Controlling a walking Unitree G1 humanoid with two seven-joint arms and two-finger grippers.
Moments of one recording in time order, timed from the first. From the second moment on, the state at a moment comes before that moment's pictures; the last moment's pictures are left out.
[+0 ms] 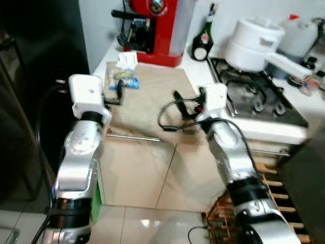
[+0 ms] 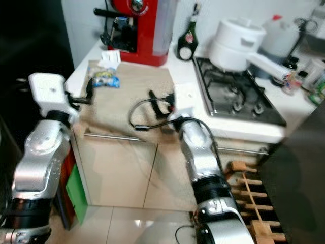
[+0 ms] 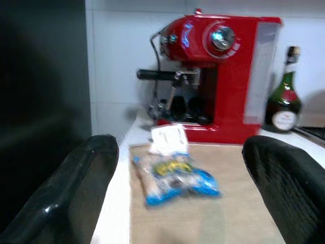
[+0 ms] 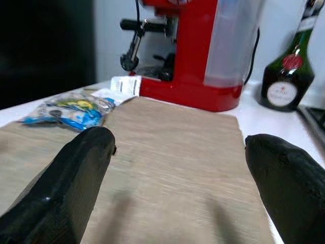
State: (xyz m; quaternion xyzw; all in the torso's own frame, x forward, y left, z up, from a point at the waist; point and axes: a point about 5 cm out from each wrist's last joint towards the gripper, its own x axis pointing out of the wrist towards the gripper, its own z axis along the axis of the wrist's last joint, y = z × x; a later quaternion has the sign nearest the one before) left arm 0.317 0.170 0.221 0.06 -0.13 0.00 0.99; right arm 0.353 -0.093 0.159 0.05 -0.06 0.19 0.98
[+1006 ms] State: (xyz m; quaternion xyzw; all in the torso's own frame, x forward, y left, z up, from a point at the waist) left arm 0.369 0.216 0.243 0.06 -0.04 -0.08 0.99; right arm 0.326 -0.099 0.164 0.08 -0.07 0.15 0.98
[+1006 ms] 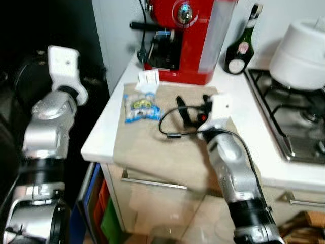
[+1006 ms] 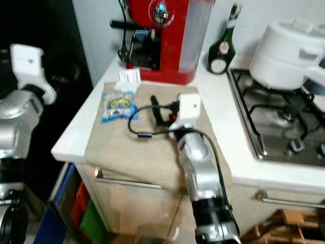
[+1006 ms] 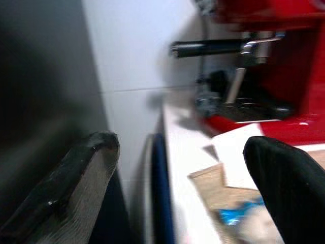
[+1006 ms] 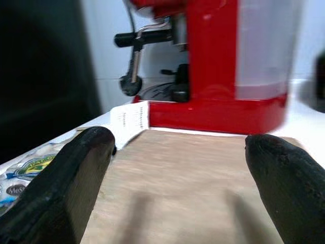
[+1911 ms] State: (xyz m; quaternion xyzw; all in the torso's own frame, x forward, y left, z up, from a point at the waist) left arm 0.372 0.216 0.224 0.03 -0.05 -0.10 0.99; right arm 0.320 -0.088 0.166 0.04 -0.07 0.17 0.98
